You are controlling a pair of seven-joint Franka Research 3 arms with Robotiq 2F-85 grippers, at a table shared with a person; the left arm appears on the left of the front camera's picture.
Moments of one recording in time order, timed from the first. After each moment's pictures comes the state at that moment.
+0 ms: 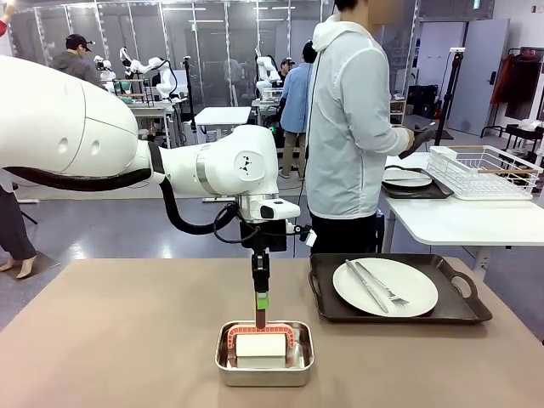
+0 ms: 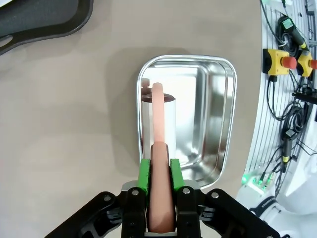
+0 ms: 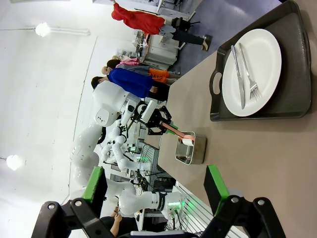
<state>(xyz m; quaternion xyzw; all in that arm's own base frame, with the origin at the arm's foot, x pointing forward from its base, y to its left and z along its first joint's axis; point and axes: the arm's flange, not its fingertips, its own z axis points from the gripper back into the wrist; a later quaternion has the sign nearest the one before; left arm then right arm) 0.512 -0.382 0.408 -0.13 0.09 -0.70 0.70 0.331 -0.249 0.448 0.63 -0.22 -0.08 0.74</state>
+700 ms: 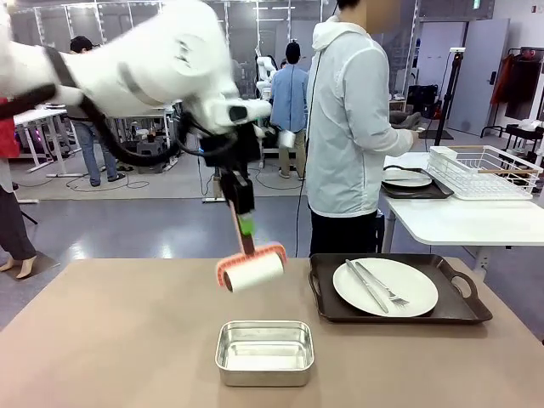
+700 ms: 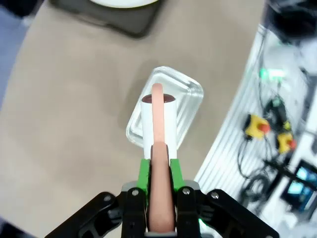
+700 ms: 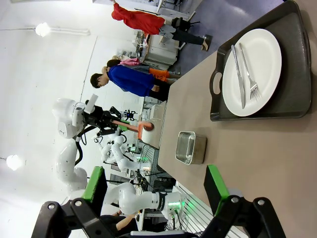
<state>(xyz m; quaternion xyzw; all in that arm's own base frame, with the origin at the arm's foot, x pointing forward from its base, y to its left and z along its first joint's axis) 0.456 -0.293 0.604 -0.13 -0.06 -0.50 0.86 0.330 -0.250 0.448 0.63 -0.22 -0.08 0.74</state>
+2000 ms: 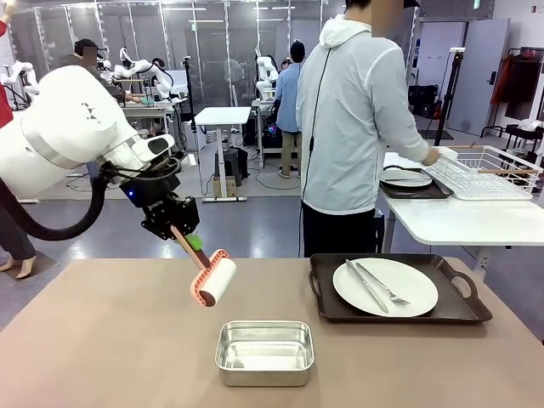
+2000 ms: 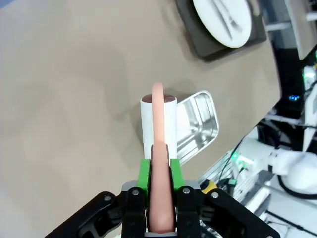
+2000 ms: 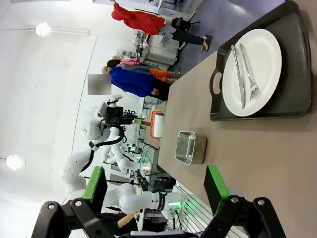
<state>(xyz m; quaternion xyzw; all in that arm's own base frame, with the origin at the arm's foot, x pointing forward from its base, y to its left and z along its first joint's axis) 0.475 -0.163 0.508 -0.27 -0.07 -0.17 0.95 0.331 -0.250 0.448 0.63 -0.22 -0.08 0.74</state>
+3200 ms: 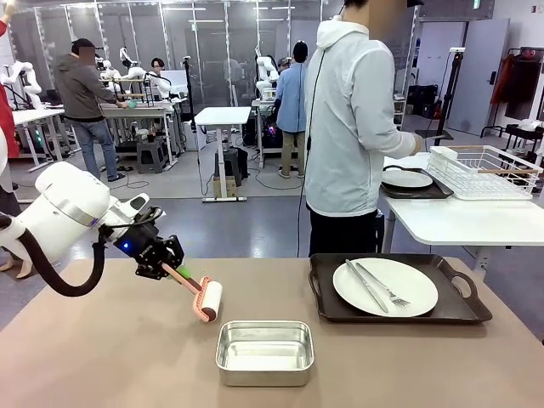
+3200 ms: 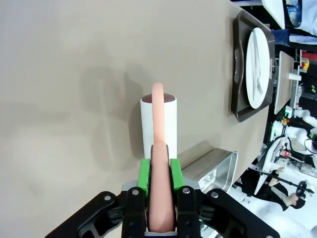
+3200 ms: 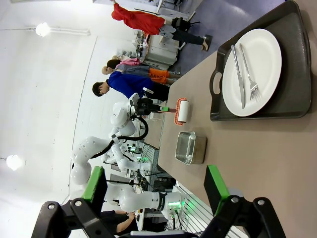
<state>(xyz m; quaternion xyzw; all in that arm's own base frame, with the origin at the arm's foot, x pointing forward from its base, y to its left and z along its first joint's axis) 0.557 -0.084 0.359 -0.36 -0.04 -0.01 0.93 0.331 -0.249 0.448 0.63 -0.22 -0.08 0.74</state>
